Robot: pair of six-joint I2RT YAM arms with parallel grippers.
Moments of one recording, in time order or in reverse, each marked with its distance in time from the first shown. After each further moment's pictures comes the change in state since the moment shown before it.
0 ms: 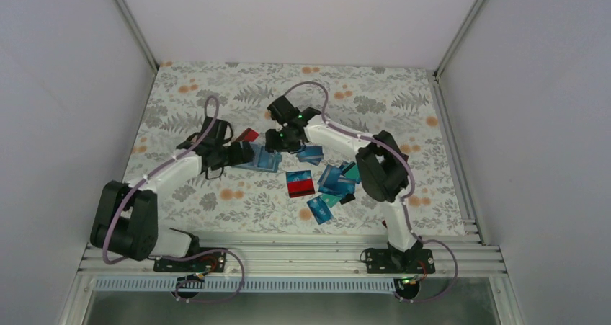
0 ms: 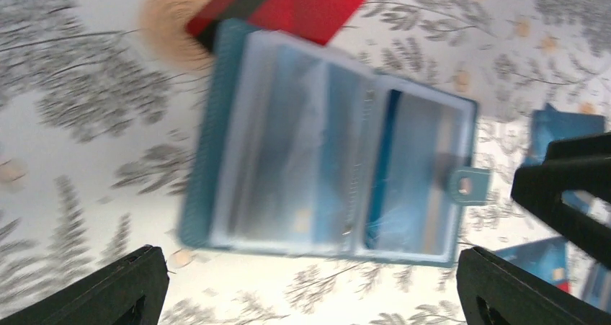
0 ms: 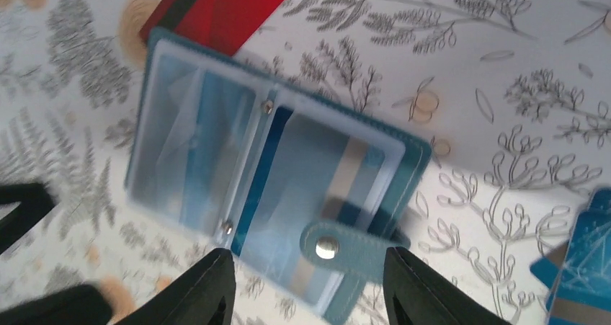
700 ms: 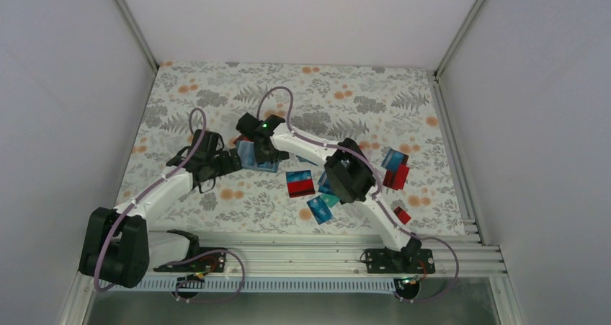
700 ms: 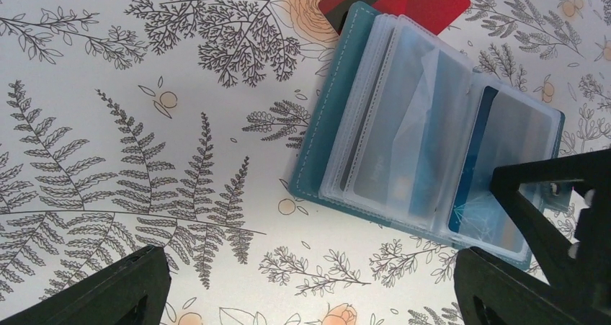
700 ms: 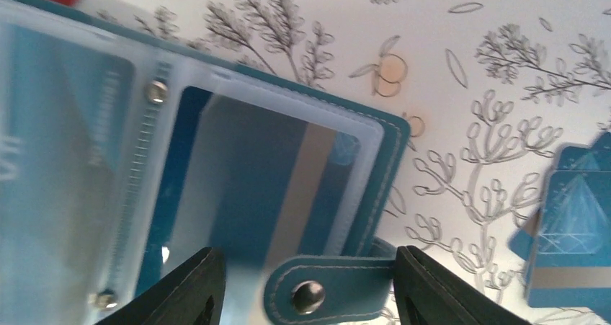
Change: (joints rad) left arm 0.043 -0.203 -0.169 -0.021 -0.164 -0.083; right arm 0.157 0.321 0.447 -0.402 0.420 0.114
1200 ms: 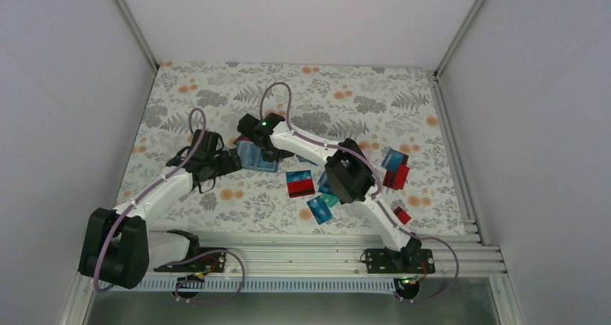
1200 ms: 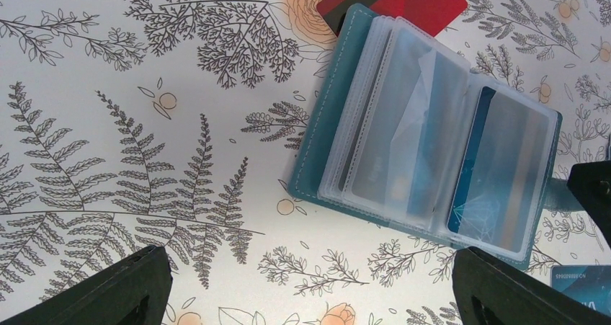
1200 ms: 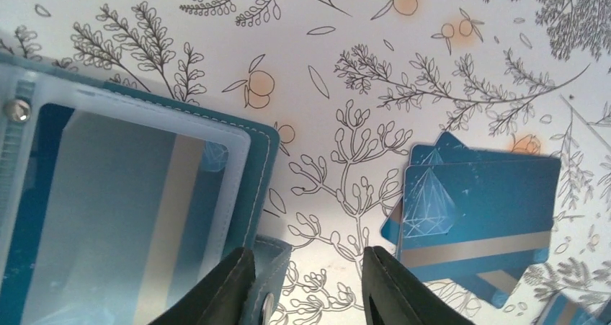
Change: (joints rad) left arm 0.000 -0.008 0.000 0.000 0.000 0.000; right arm 0.005 0.013 0.044 -0.149 0.182 0.010
